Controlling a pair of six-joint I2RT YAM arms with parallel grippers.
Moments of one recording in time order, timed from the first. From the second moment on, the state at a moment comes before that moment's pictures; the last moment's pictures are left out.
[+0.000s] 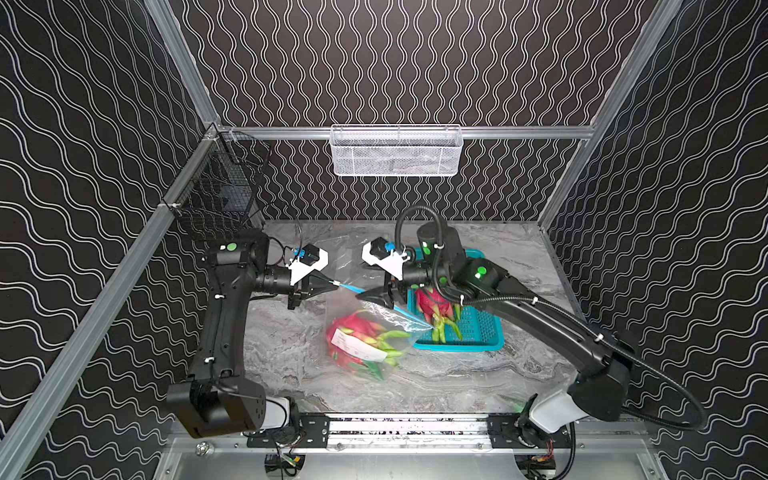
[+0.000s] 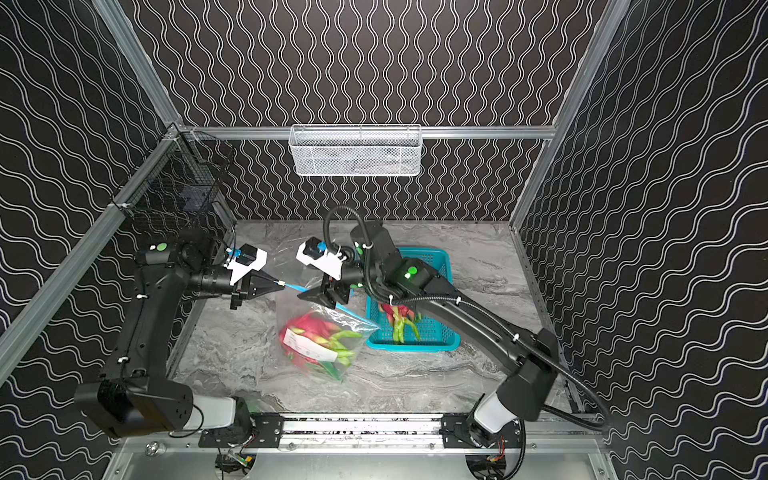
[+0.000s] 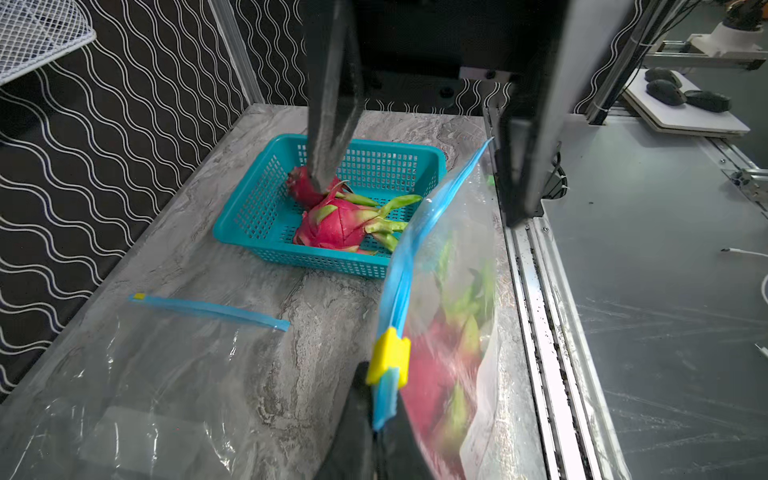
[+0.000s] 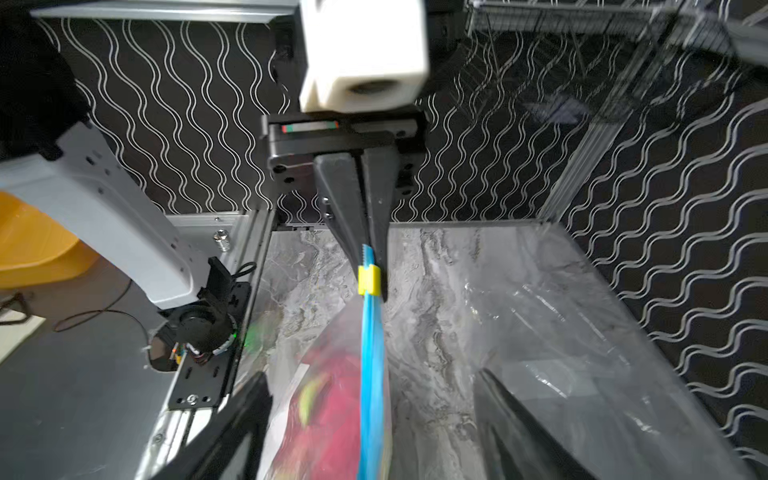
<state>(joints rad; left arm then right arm) 0.12 1.37 1.52 -1.60 1.13 1.50 0.93 1.54 1.55 -0.36 -0.49 -0.35</state>
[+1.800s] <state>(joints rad) 0.11 1.34 1.60 -1.66 1.01 1.51 0.99 1.71 1.74 -0.44 -0.42 -0.31</state>
